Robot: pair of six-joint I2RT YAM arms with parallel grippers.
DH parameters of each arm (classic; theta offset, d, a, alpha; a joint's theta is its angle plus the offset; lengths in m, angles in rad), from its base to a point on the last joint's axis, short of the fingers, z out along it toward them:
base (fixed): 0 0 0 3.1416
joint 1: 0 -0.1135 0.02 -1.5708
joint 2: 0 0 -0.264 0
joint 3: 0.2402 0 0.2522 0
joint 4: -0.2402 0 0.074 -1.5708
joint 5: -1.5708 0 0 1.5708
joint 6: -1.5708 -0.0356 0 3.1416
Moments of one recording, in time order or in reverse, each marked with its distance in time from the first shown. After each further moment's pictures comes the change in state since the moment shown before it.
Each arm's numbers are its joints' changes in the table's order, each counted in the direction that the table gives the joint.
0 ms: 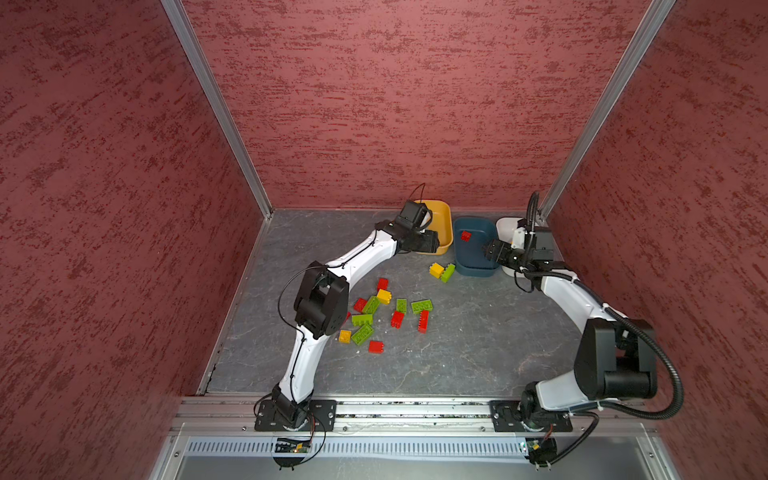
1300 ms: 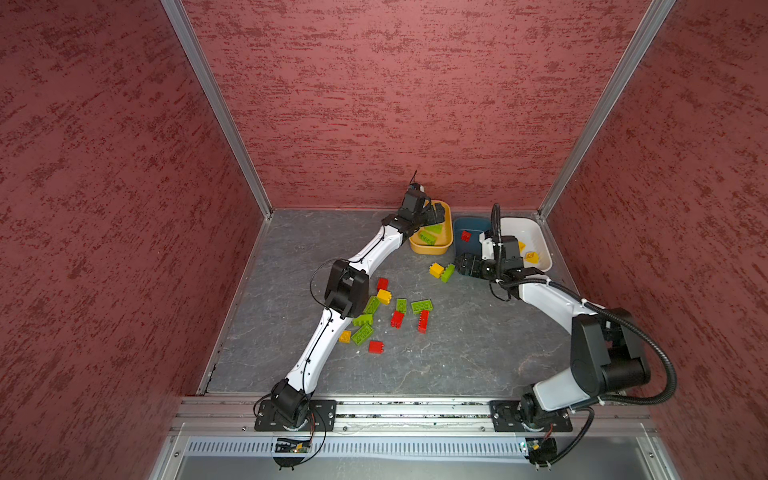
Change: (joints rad) left arm -0.048 -0.474 0.592 0.180 0.103 0.166; right arm -0.220 -0.048 -0.070 0.066 -0.028 -0.026
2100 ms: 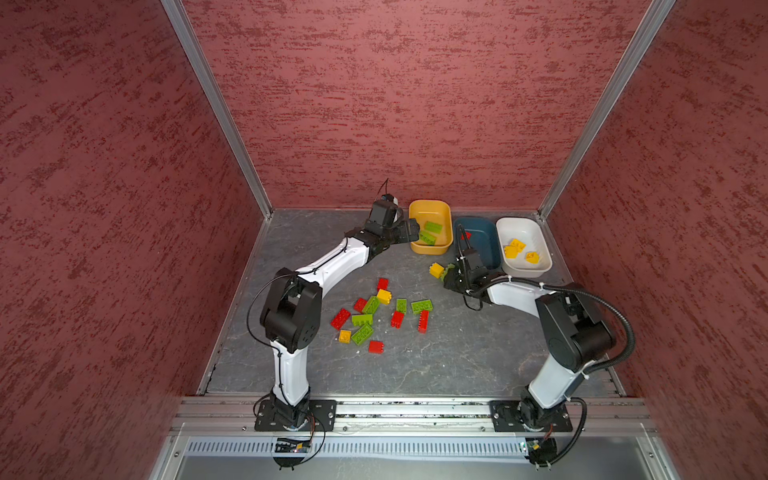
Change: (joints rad) left arm -0.056 0.757 -1.013 0.133 0.028 -0.068; right arm -0.200 -0.219 0.010 0.023 -0.273 -0.280
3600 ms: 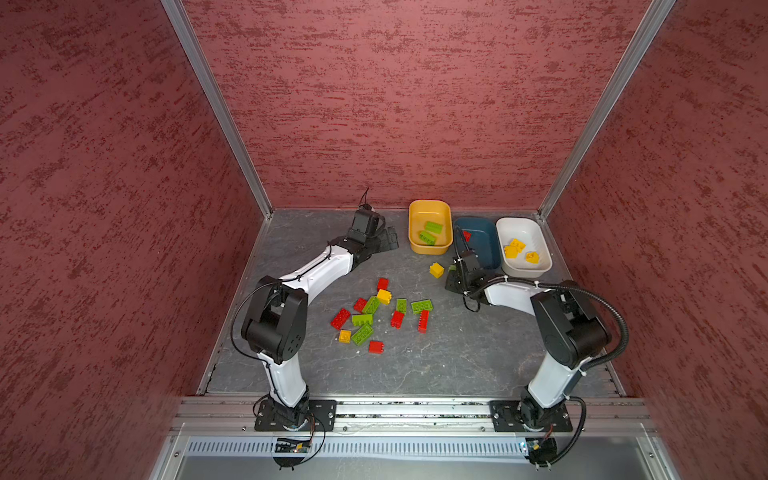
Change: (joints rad) left arm -0.064 0.095 -0.161 -0.021 0.074 0.009; right arm -0.013 -0.016 -0.008 0.015 -0.083 0.059
